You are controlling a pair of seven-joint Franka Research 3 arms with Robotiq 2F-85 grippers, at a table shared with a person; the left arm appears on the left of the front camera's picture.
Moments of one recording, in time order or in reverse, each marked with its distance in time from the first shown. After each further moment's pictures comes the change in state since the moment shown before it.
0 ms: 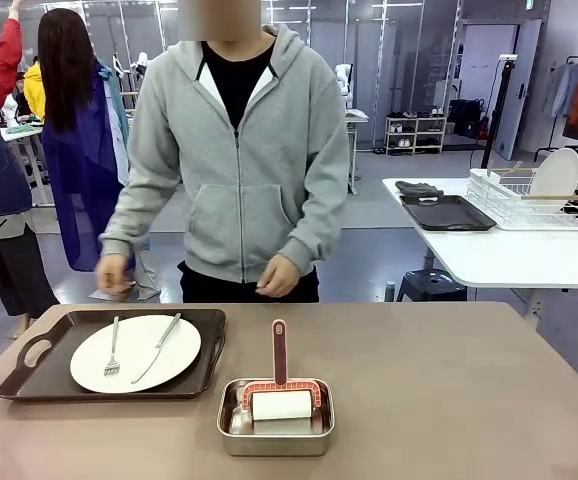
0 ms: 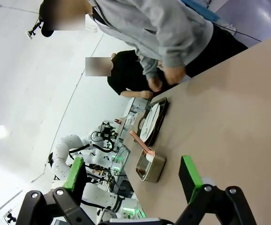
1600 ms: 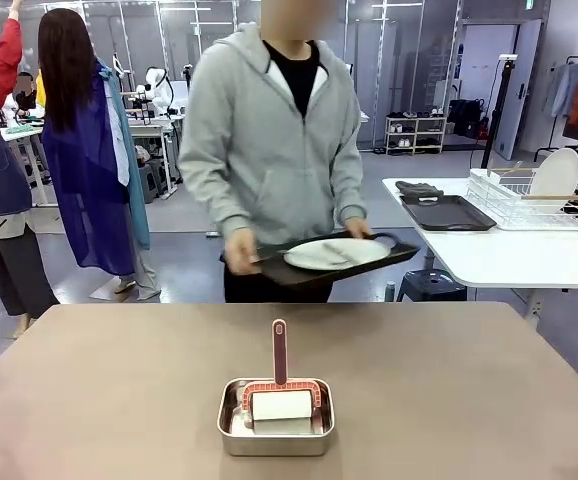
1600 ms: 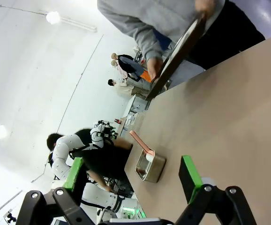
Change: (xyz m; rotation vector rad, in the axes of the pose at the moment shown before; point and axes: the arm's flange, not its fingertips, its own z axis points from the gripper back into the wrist) left arm 0.000 0.000 0.000 0.000 0.000 0.000; right arm 0.000 0.000 0.000 0.000 0.000 0.000
